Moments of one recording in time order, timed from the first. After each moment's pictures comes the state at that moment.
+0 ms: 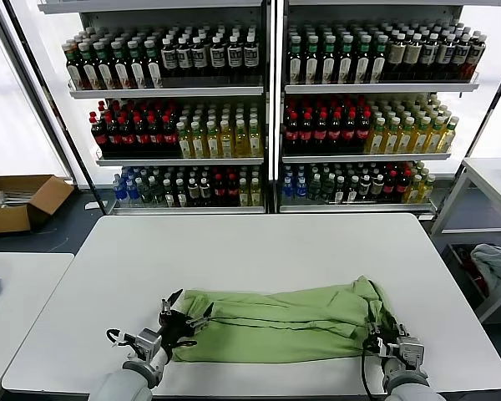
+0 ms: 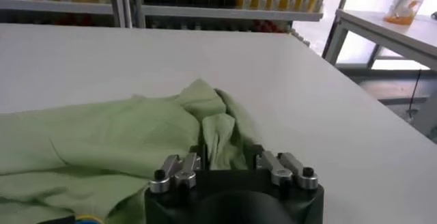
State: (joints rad) left arm 1.36 -1.17 -0.35 -1.96 -0.16 0.37 0.06; right arm -1.48 1.37 0.60 2.12 0.23 -0.58 0.22
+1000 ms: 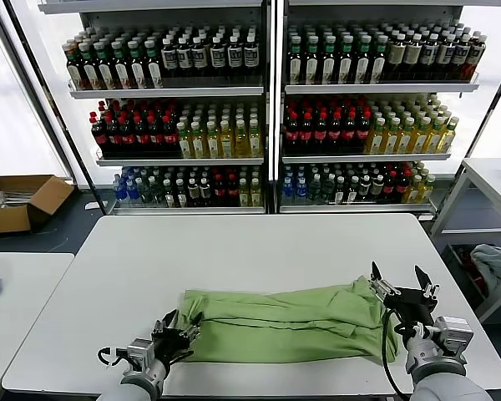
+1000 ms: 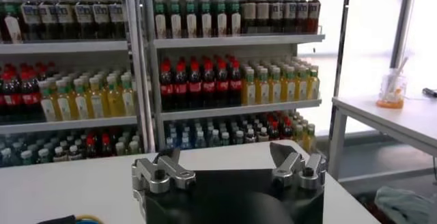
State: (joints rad) left arm 1.45 -1.28 -0.41 -1.99 -0.30 0.49 -0.08; right arm -1.47 1.33 0.65 2.37 0.34 -0.57 0.25
